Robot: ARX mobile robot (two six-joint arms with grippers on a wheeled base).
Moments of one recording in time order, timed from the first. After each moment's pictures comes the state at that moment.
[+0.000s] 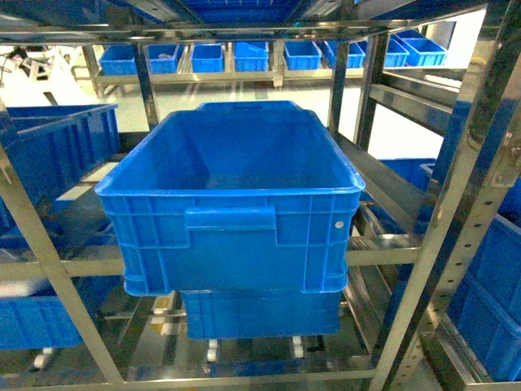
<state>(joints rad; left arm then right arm) 0.00 0.01 0.01 0.00 0.00 0.00 -0.07 0.70 0.19 0.55 -0.09 0.00</state>
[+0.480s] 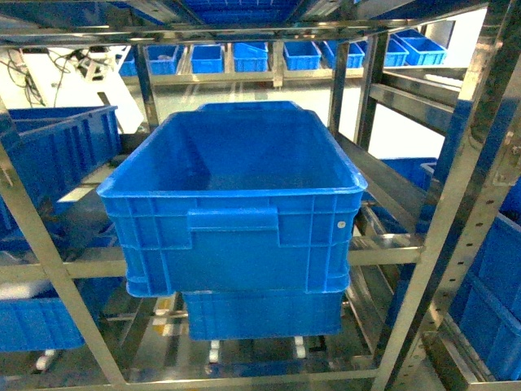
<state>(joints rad) 0.00 0.01 0.01 0.00 0.00 0.00 -0.07 0.70 0.19 0.55 -0.09 0.00</state>
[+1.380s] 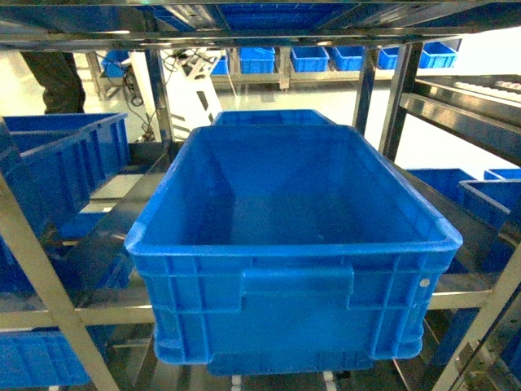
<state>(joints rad) 0.00 0.01 0.01 -0.01 0.00 0.00 -0.07 0.69 0.19 0.55 -0.09 0.00</state>
